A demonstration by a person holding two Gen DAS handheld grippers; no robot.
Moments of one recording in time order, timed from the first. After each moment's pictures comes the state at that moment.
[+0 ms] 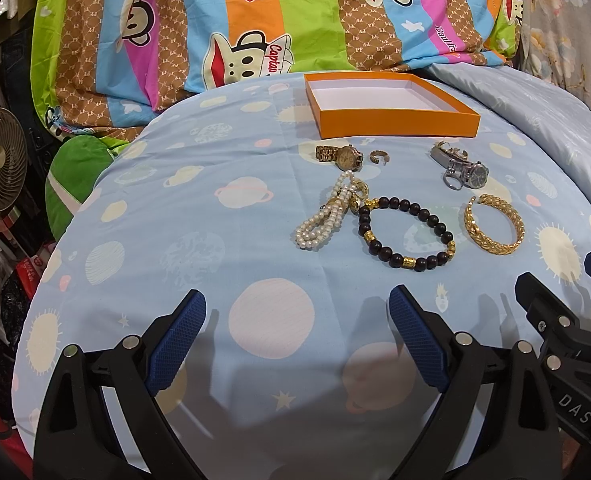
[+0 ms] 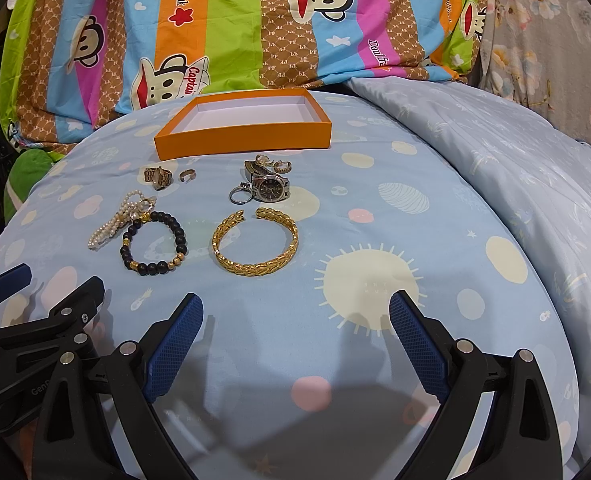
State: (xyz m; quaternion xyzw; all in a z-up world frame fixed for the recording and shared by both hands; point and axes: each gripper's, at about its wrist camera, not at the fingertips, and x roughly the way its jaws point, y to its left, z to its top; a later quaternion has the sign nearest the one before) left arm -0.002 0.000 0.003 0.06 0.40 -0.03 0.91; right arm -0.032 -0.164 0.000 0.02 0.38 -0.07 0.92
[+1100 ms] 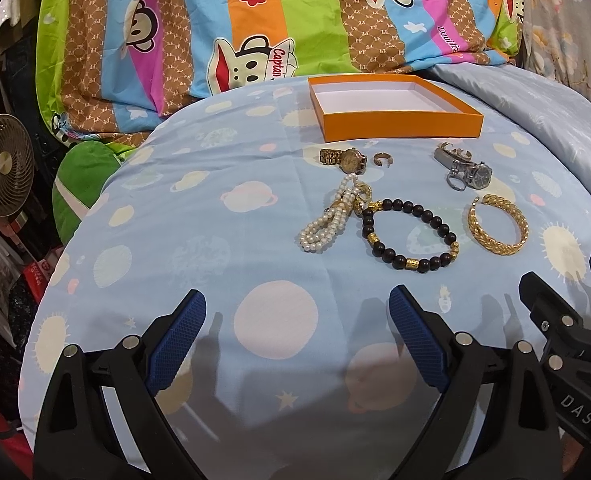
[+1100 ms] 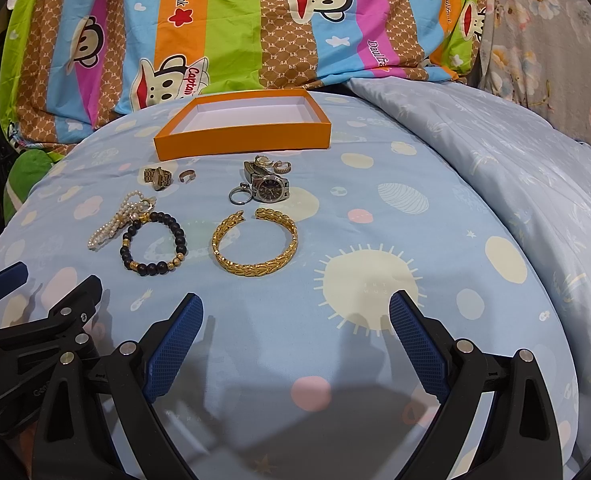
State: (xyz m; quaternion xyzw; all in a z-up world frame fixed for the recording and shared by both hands) left arm 0.002 0.002 0.008 0.07 0.39 -0.01 0.92; right arm -0.032 -0.164 0.000 0.02 0.38 -0.07 0.92
